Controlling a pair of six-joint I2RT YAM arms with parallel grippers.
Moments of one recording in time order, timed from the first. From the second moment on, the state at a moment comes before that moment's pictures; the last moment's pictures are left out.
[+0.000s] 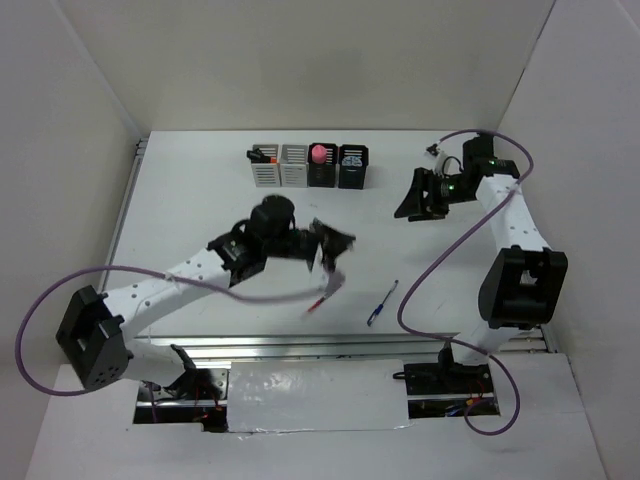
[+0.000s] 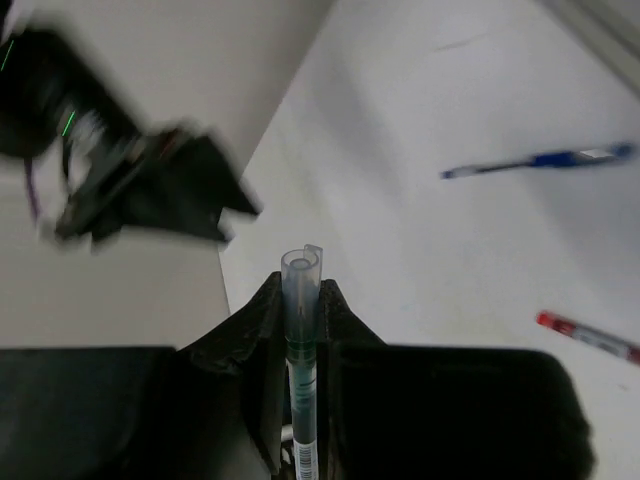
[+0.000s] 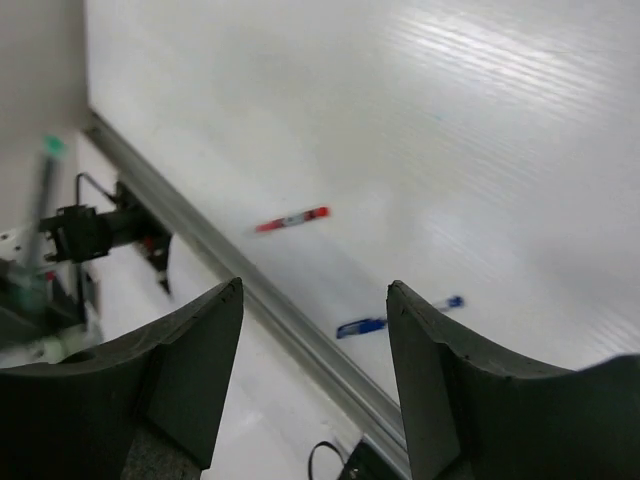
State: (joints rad) left arm -0.87 1.31 0.95 -0.08 0.64 1.39; right arm -0.05 1.66 1.46 -0.99 -0.86 -0.07
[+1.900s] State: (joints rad) left arm -0.27 2.36 1.89 0.65 0.22 -0.16; right arm -0.13 1.61 1.32 -0.97 -0.67 -0.19
